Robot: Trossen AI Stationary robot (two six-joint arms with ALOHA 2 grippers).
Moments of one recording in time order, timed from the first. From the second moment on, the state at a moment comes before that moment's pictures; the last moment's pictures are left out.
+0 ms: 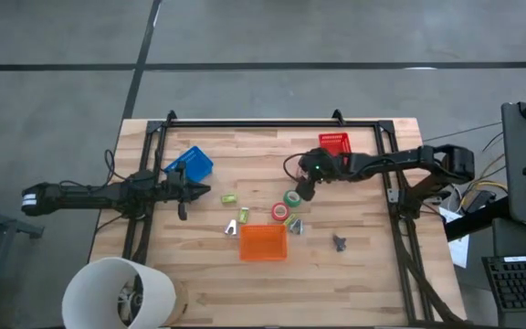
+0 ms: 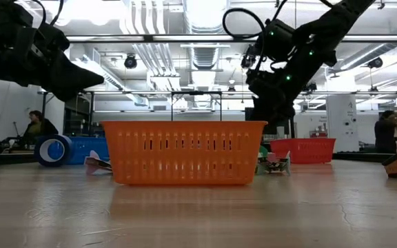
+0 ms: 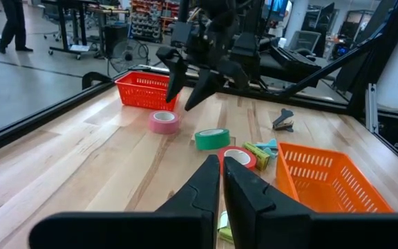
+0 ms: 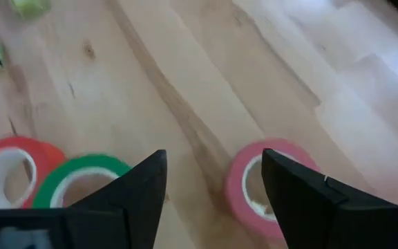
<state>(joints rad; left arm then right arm) 0.12 0.37 0.03 0.23 -0.02 -0.13 -0.25 1.52 0.76 -0.12 0.14 0.26</state>
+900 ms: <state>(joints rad) 0.11 0.37 0.03 0.22 -0.02 -0.13 -0.26 1.75 0.85 -0.13 0.19 0.25</state>
